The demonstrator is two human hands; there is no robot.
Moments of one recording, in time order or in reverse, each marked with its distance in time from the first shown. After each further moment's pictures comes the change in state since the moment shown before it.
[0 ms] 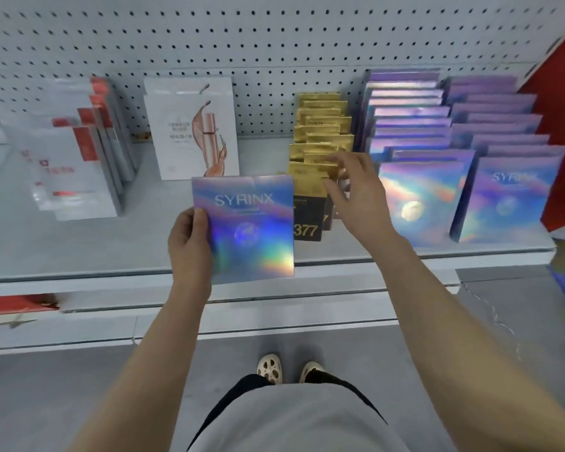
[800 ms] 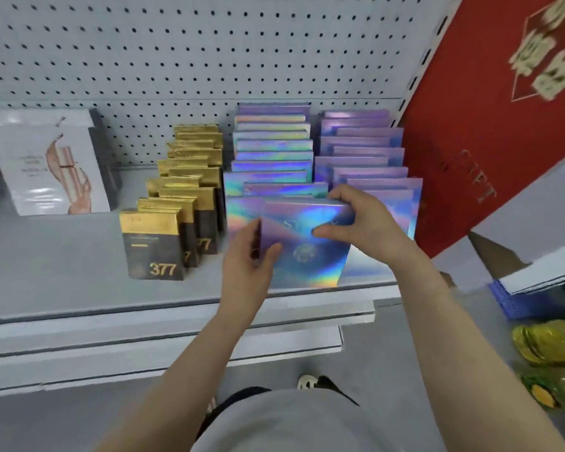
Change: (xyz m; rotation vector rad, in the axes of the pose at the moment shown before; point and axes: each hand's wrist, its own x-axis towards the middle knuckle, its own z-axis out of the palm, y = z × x) left_hand -0.125 -0.025 0.270 0.243 -0.413 0.264; right_hand 0.013 0.182 -0.190 0.186 -0.248 0.016
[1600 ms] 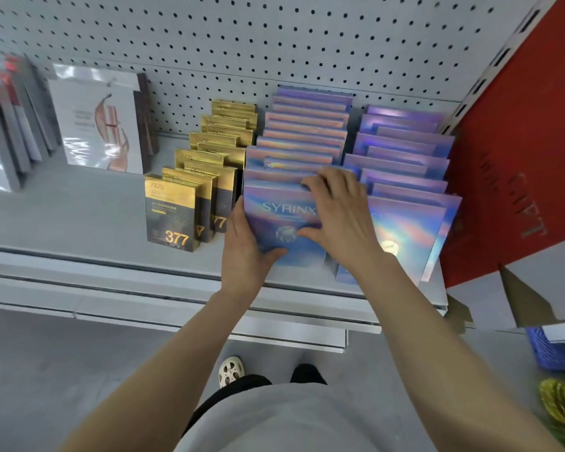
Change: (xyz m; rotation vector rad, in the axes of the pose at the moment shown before) left_hand 0.010 -0.033 0.013 0.454 0.230 -0.027; right_hand 0.029 -0.016 0.037 -0.672 -0.013 -0.358
